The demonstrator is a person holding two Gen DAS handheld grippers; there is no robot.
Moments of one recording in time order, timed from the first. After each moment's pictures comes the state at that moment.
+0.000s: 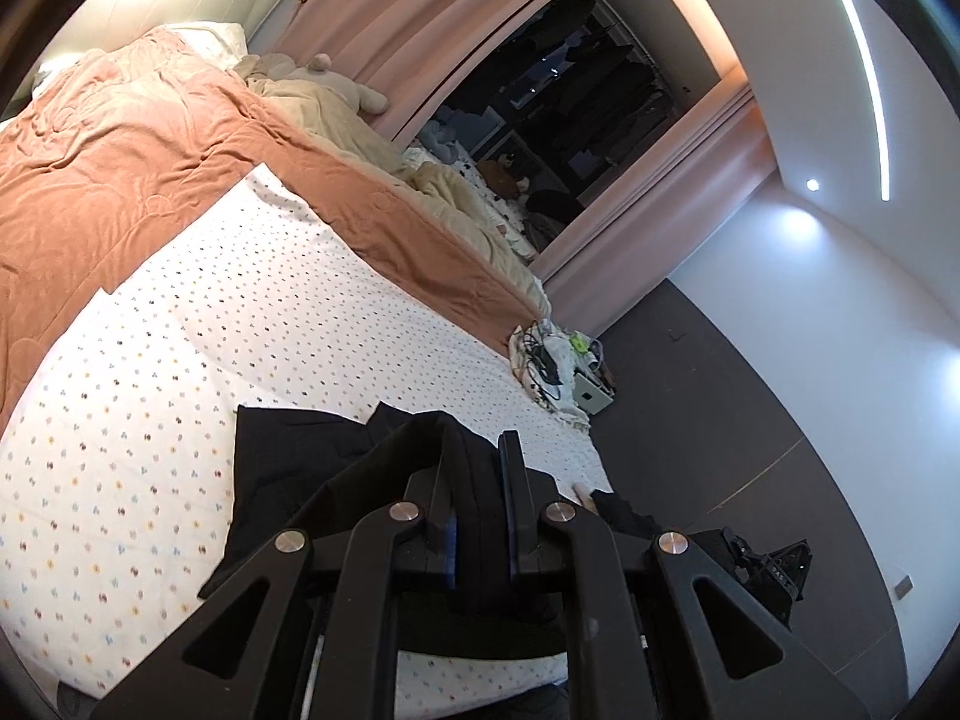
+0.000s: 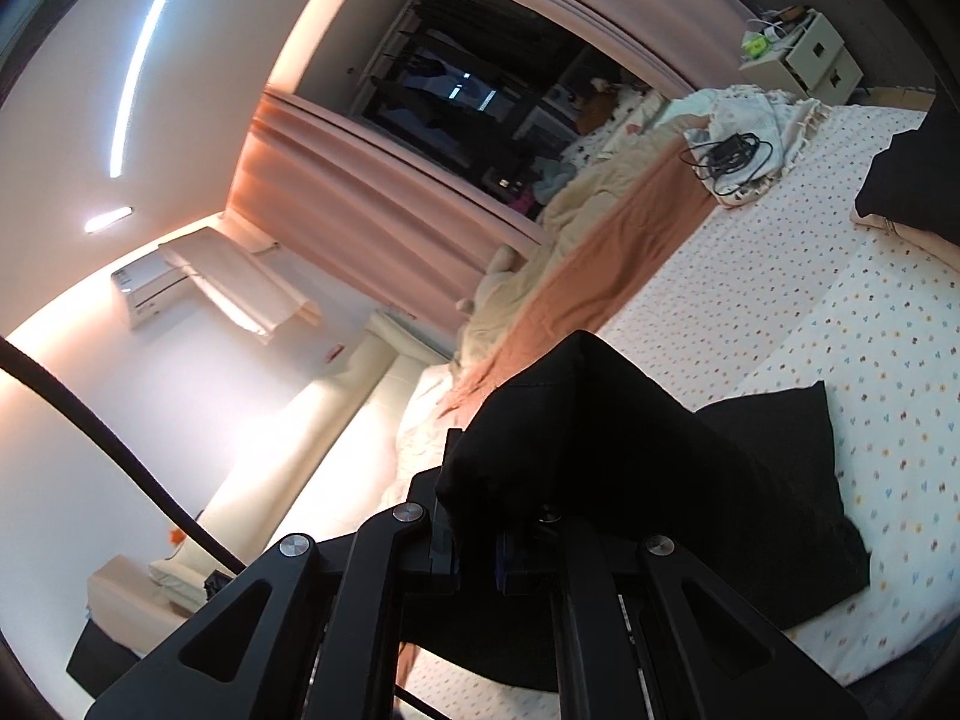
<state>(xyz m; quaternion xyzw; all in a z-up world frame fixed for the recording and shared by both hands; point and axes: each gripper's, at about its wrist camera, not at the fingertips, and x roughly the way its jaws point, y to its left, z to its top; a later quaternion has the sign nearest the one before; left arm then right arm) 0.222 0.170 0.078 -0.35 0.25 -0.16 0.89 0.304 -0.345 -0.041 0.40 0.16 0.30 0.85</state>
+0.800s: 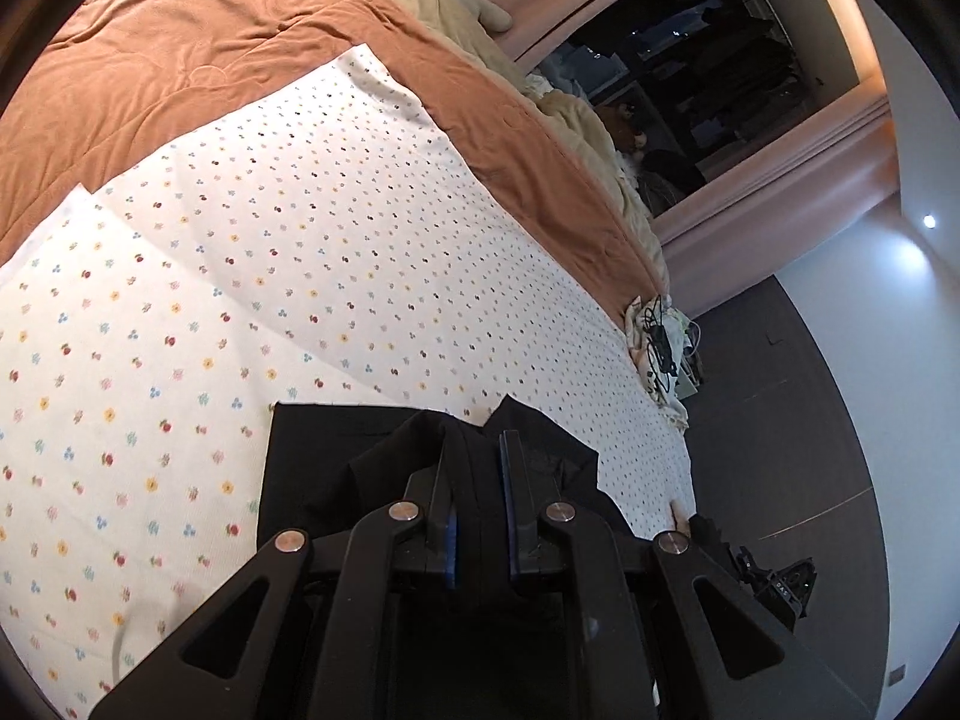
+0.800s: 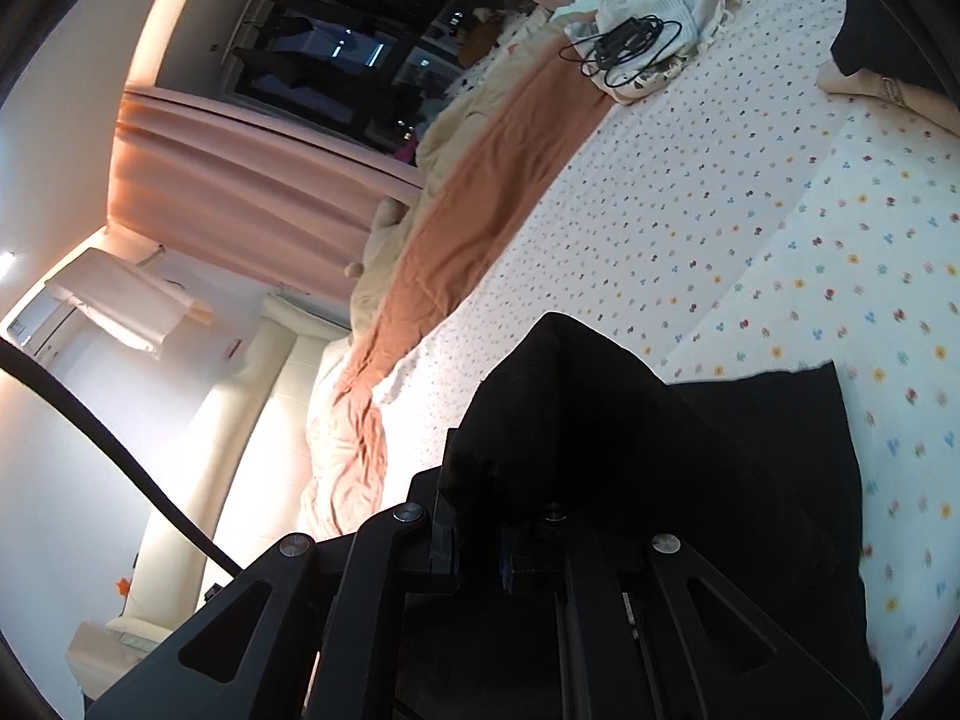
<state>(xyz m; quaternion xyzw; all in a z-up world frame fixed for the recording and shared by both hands) 0.385 0.183 -0.047 -0.40 0.37 -0.08 0.84 0.475 -0.299 -0.063 0.43 0.27 0.24 0.82</state>
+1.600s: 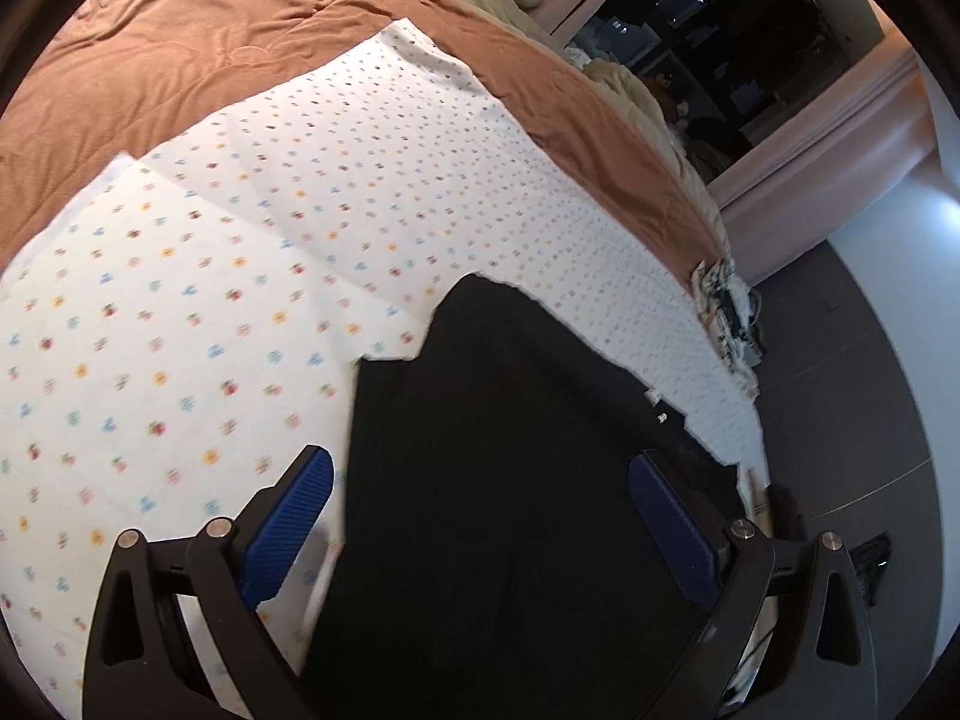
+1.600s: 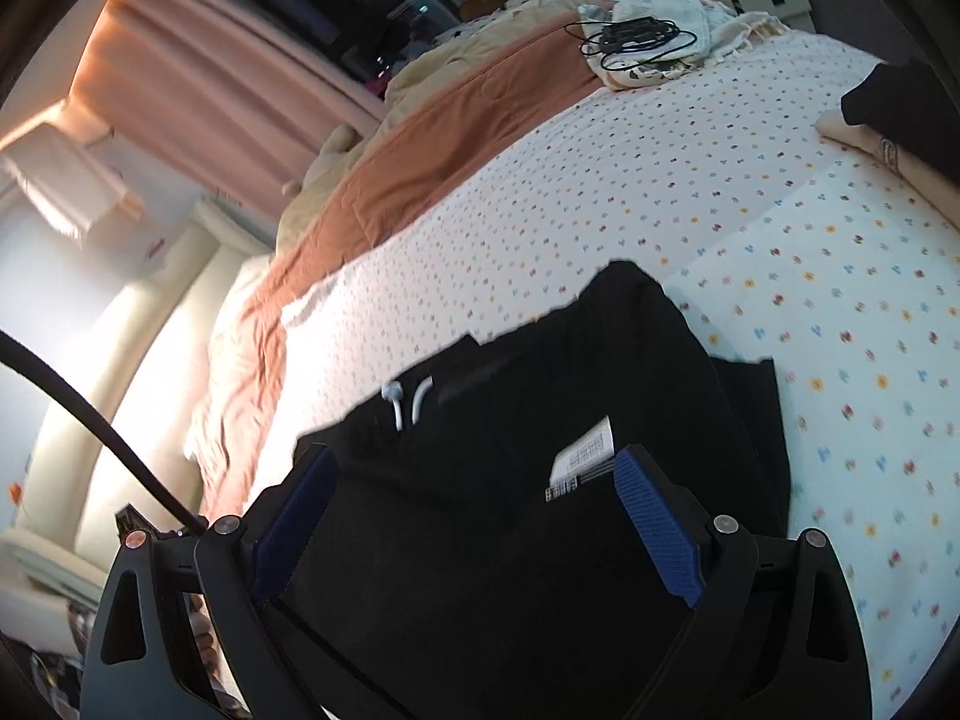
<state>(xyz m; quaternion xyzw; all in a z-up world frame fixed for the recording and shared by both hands) 0.363 0.178 -0.098 -0.33 0.41 -0.03 0.85 0.416 -0.267 -0.041 0.28 0.34 0.20 0.88</state>
